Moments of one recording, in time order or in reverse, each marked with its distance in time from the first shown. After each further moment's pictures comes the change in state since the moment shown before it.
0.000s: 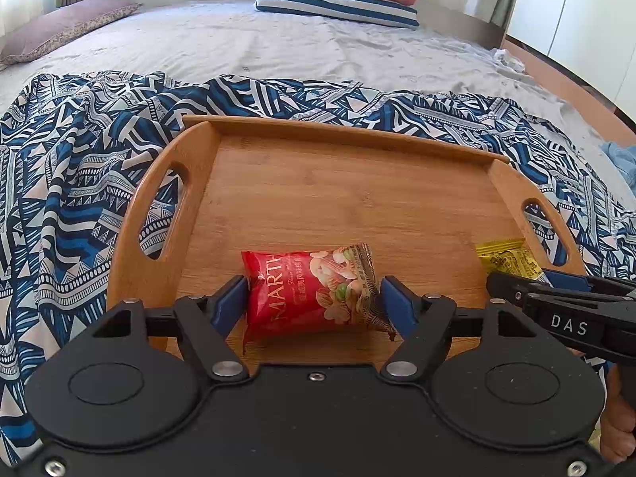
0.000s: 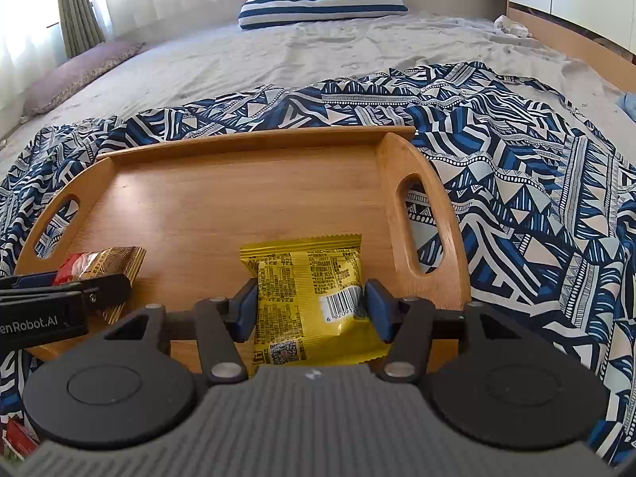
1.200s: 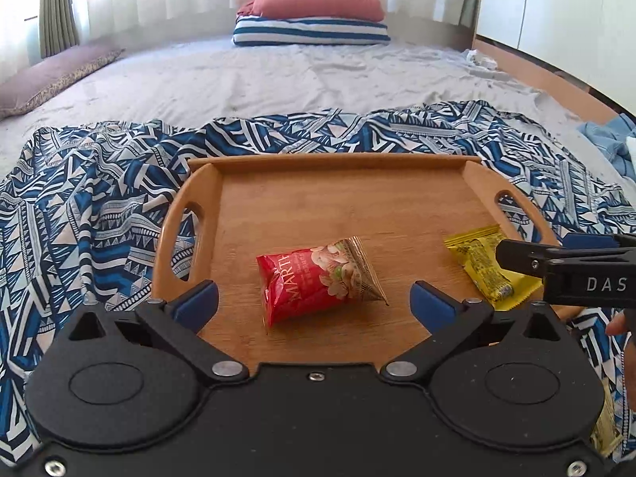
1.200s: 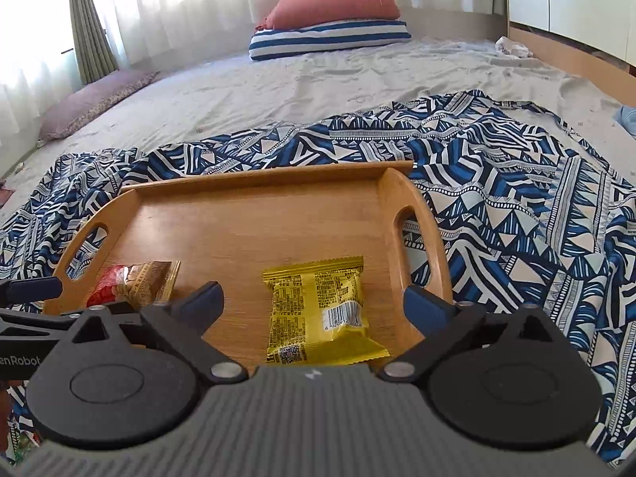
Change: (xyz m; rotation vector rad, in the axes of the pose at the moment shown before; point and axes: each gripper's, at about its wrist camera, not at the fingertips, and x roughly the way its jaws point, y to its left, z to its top) left arm -0.055 -0.001 -0.007 0.125 -0.080 -0.007; right arm -0.046 -0.008 0.001 0.008 -0.102 0.053
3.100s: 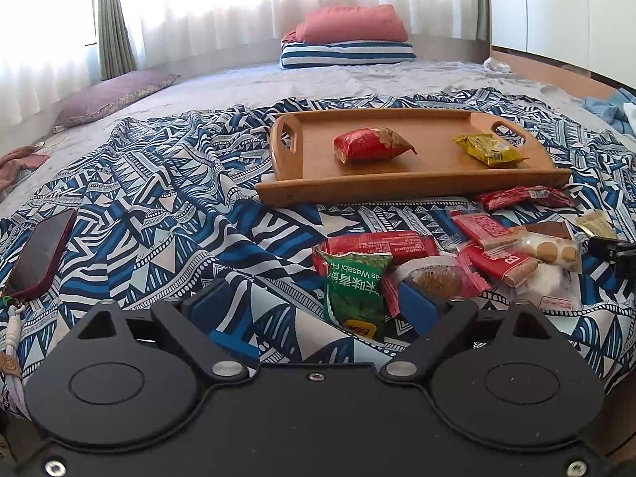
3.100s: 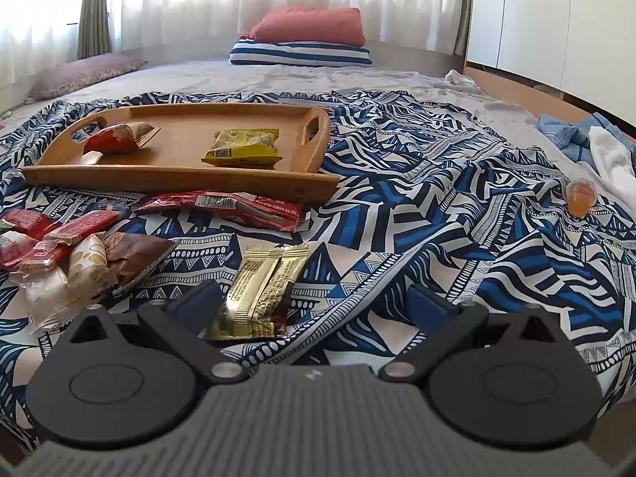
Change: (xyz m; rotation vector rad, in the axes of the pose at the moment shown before) left arm -0.126 0.020 -0.173 0.026 -0.116 0.142; right arm -0.102 -0.036 -0.161 -0.114 -0.095 -0.166
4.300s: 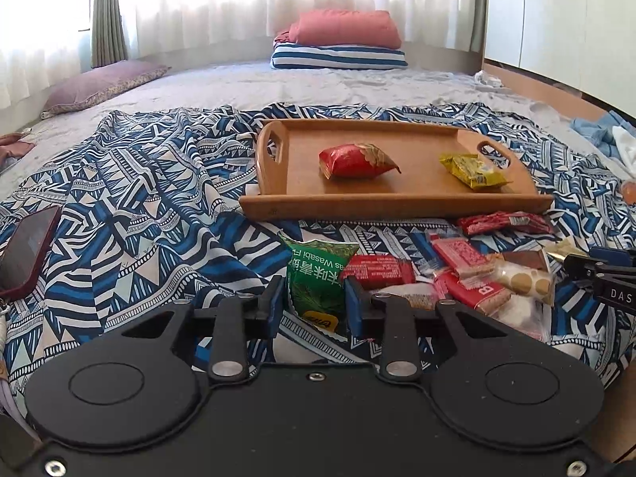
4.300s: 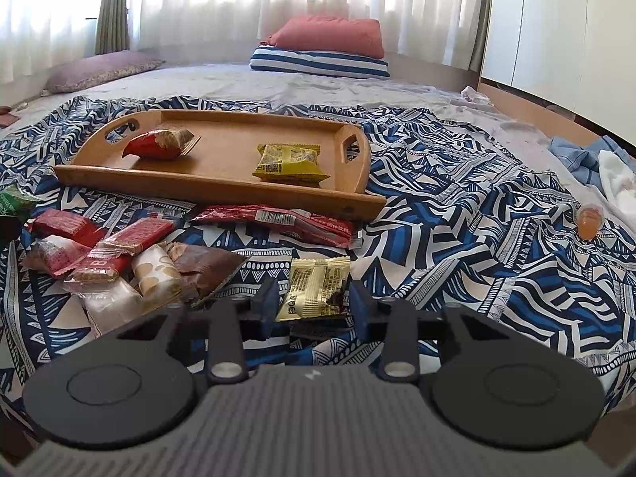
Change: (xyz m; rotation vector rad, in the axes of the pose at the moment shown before) left arm -0.005 0.003 0.020 -0.049 0.003 -0.063; right arm -0.023 0.037 0.012 -0.040 -0.021 0.020
